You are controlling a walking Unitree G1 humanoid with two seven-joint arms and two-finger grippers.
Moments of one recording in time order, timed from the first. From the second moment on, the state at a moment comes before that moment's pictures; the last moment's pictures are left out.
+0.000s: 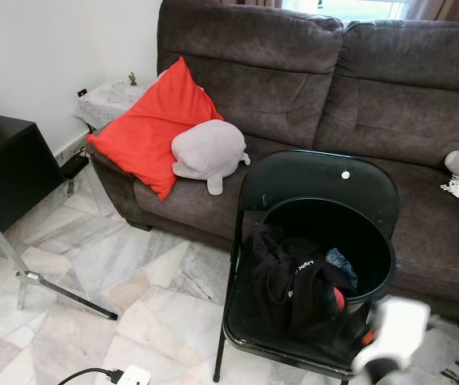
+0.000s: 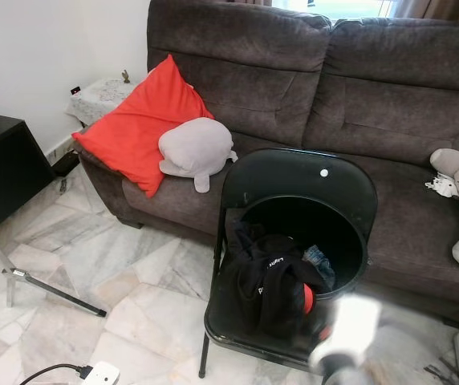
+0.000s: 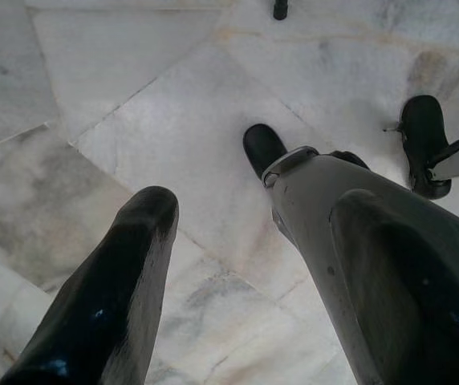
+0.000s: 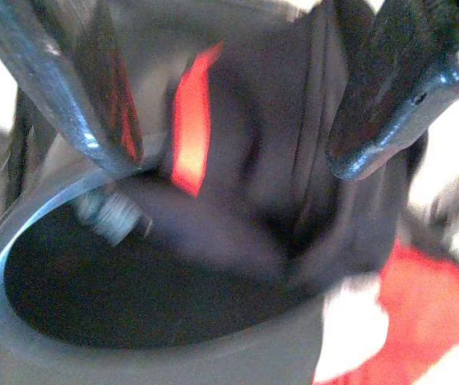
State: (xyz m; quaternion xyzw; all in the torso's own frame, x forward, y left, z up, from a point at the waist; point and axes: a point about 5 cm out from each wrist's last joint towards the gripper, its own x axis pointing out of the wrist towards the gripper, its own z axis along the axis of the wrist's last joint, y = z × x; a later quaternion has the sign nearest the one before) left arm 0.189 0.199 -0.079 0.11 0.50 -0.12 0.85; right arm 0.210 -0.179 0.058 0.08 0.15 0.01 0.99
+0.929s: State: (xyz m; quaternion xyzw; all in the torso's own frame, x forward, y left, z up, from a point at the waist) left arm 0.190 0.200 -0.079 0.11 0.50 -0.11 0.85; right arm 0.215 -0.205 0.021 0.07 0.19 0.14 0.97
